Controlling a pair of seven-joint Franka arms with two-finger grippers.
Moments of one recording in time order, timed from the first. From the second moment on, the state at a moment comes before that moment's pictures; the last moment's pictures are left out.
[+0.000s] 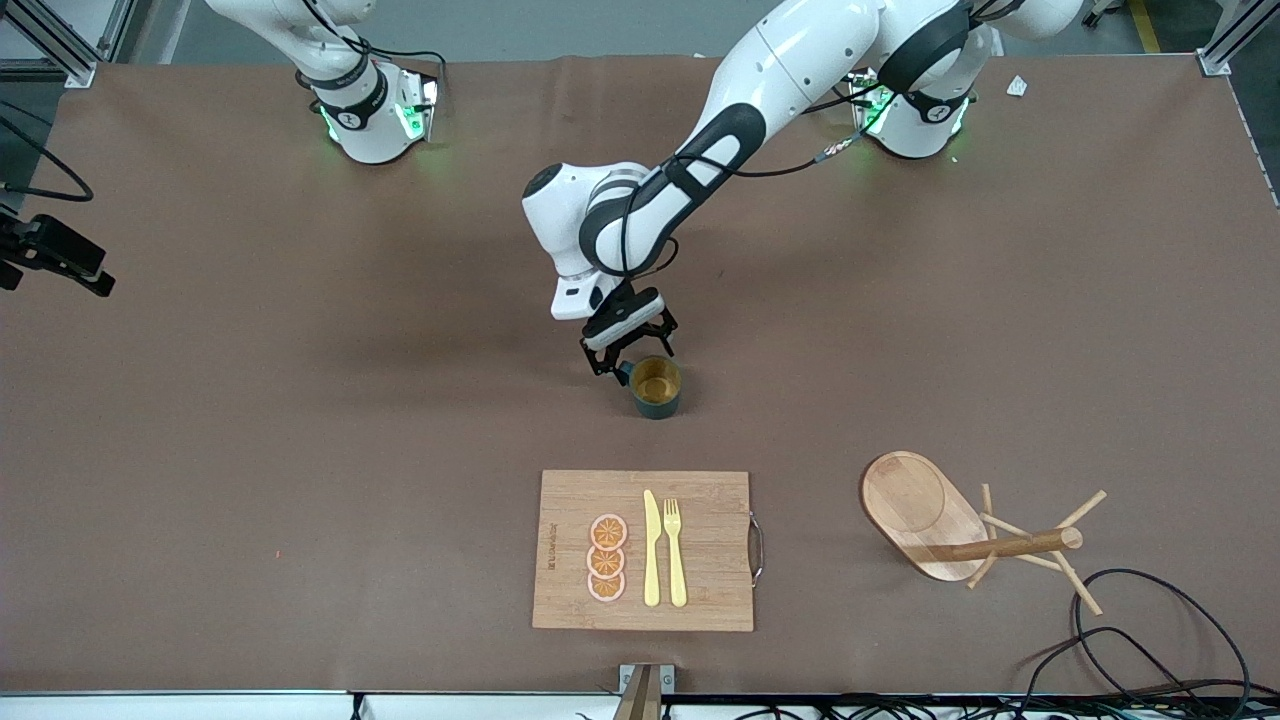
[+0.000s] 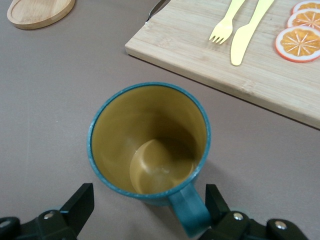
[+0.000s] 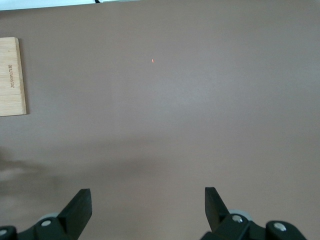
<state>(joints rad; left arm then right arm) -0.79 0.94 -0.32 -1.31 0.99 1.92 -2.00 -0.06 0.00 0.00 -1.54 -0.02 1.62 0.02</state>
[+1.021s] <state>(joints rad) -0.80 0.92 -0.31 -1.27 0.94 1.88 -1.95 -0.06 0.00 0.00 -1.54 -0.02 1.62 0.02</state>
